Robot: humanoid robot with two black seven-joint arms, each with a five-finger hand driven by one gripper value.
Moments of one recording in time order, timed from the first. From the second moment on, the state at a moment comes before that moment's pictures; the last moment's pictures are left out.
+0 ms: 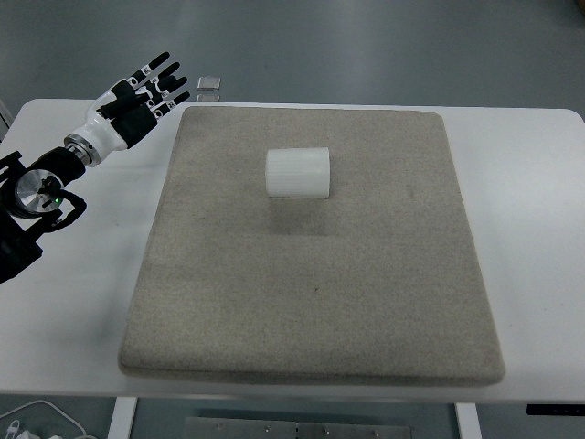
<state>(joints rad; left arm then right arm) -0.87 0.39 -0.54 -0.56 -0.23 -0.51 -0.13 0.02 0.00 0.01 0.15 0.03 0.04 -0.23</state>
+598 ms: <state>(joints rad) -0.91 0.39 -0.53 -0.56 -0.23 -0.50 -0.13 0.02 0.00 0.01 0.15 0.03 0.04 -0.23</state>
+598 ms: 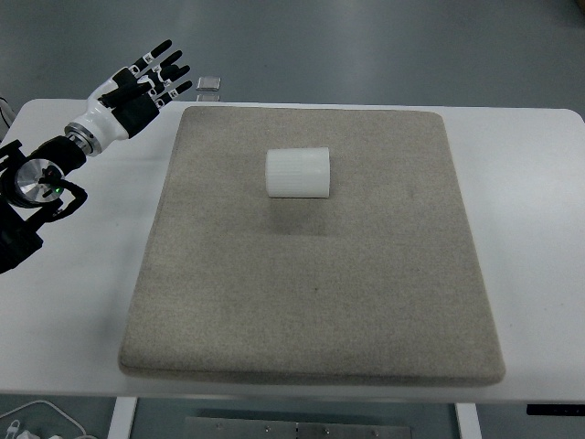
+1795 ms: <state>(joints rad) -1.00 0.52 -0.53 -0.80 0.44 -0.51 -0.14 0.02 0.00 0.01 0.15 0.03 0.04 -0.23</state>
